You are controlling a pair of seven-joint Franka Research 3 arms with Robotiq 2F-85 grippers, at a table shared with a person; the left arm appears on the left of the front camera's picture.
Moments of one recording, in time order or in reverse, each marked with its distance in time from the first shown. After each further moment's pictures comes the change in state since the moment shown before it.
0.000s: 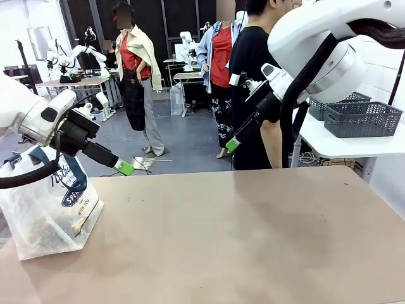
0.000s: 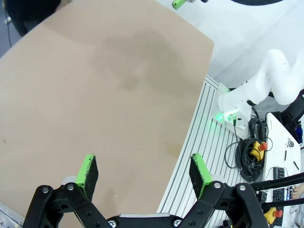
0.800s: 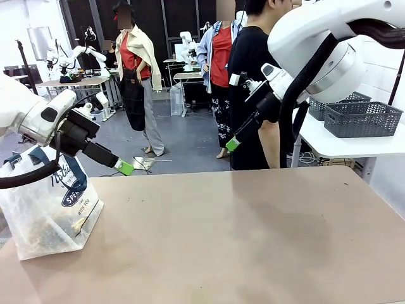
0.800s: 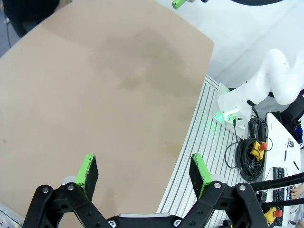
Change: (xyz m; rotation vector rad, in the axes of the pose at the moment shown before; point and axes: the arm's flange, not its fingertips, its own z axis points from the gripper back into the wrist) left arm 0.000 0.000 0.000 0.000 0.000 0.000; right arm 0.000 0.000 0.000 0.000 0.000 0.000
